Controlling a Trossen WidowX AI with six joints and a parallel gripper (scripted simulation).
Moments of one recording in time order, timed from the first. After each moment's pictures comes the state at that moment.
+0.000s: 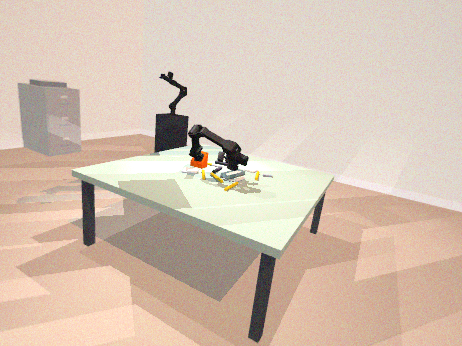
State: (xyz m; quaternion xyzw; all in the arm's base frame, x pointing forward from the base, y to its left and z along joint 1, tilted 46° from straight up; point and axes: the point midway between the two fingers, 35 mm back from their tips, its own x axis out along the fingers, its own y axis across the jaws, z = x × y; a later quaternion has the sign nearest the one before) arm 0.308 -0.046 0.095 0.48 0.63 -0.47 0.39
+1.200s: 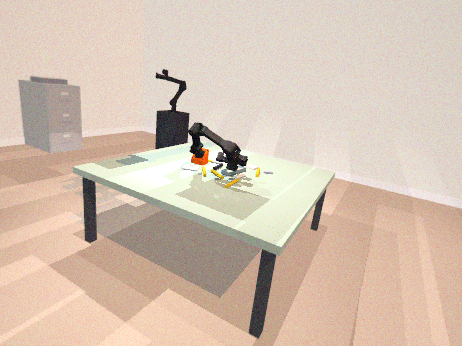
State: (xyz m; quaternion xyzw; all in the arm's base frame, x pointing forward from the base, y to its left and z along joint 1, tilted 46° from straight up) arm 0.301 -0.064 0.083 0.47 0.64 -0.47 0.39
